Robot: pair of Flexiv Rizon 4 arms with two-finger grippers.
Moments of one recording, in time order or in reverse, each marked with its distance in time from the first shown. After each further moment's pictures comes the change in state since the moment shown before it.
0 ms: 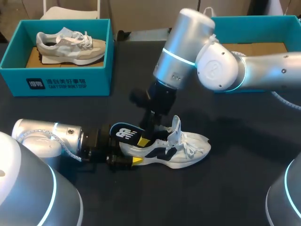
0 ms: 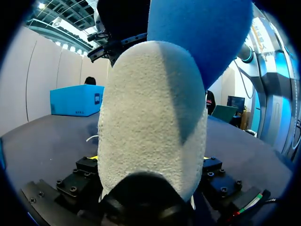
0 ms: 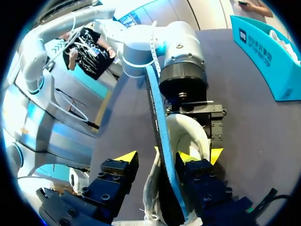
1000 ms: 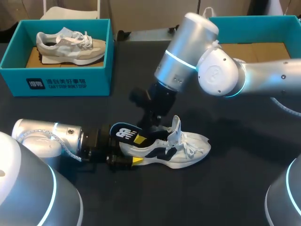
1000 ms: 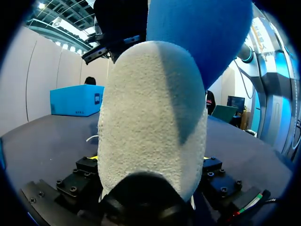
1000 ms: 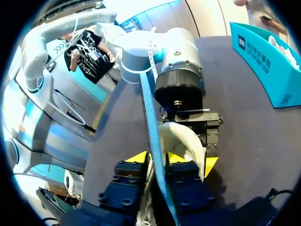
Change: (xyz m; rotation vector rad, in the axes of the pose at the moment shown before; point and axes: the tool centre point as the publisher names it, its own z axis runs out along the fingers) left arm 0.000 0.000 0.000 0.000 0.000 0.000; right arm -0.008 0.009 0.004 -0.062 -0.022 -0.031
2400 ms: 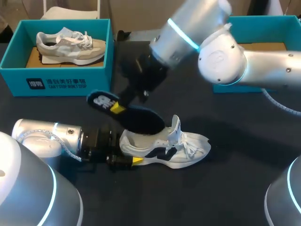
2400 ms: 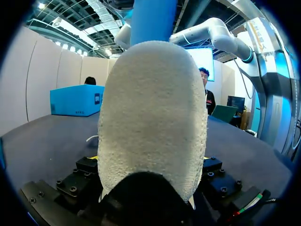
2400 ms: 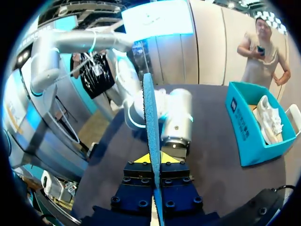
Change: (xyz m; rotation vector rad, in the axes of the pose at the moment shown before) left arm 0.000 0.000 0.000 0.000 0.000 0.000; right arm 0.026 0.115 -0.080 -0.237 -0.145 -0.198
